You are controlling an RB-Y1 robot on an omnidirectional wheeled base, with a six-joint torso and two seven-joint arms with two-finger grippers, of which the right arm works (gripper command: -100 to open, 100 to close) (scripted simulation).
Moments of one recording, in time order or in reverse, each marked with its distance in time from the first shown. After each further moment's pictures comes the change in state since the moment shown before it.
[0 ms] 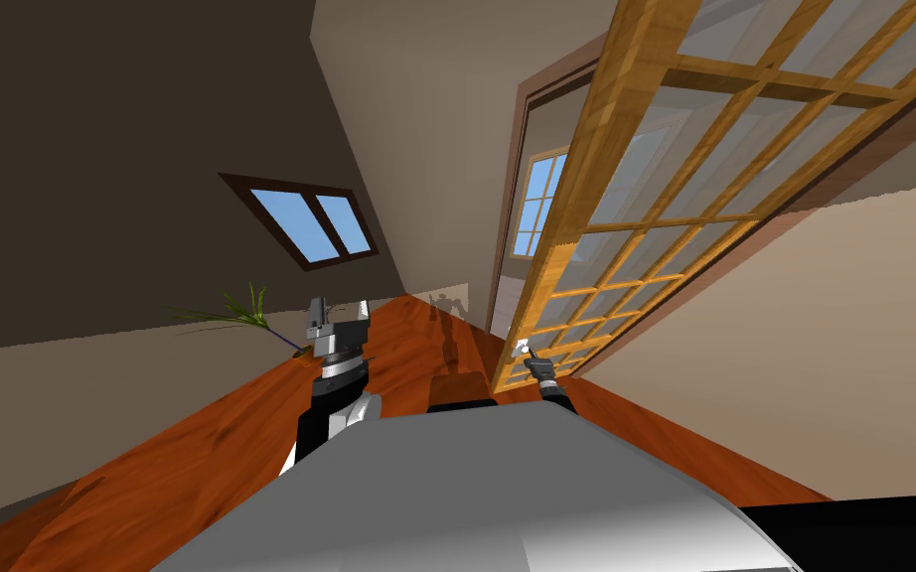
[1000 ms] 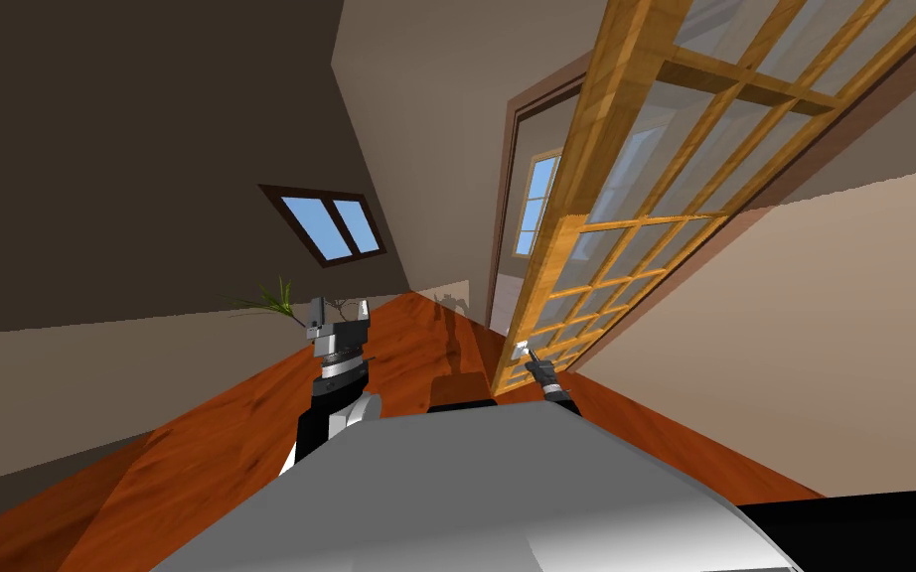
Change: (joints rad) arm 0.023 -0.055 0.059 -0.007 0.036 -0.048 -0.063
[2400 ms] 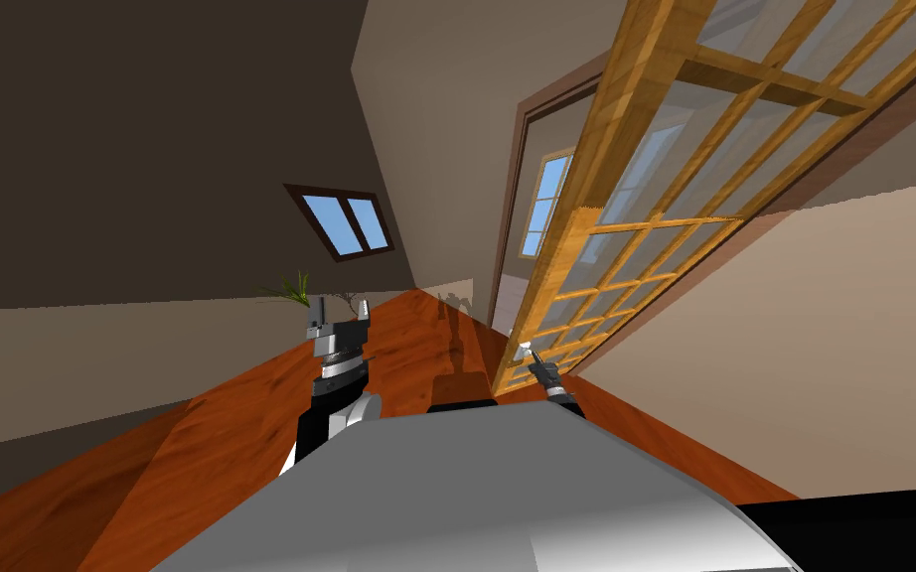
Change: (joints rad) arm 0.005 -0.006 -0.007 0.029 -0.008 -0.022 -0.018
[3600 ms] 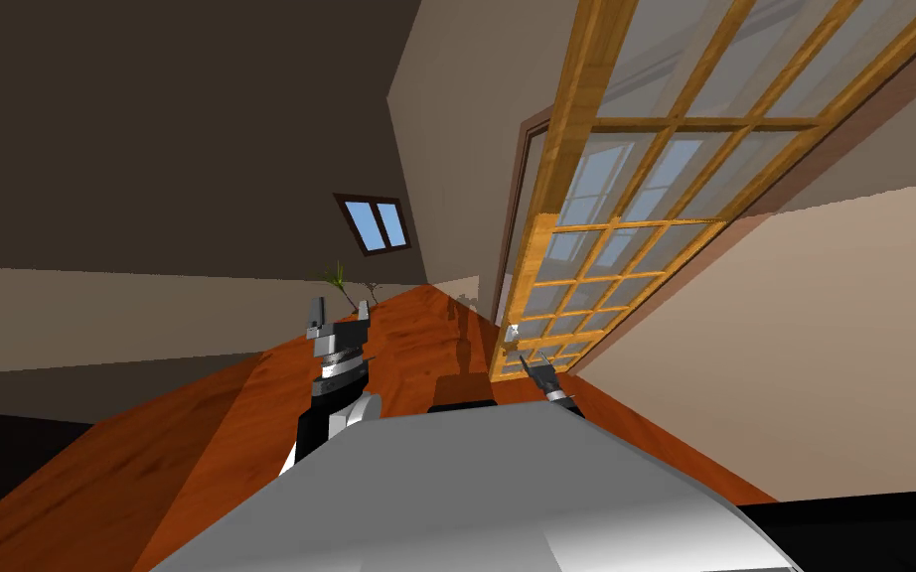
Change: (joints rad) arm -0.009 -0.017 0.058 0.044 0.052 -0.070 -0.054
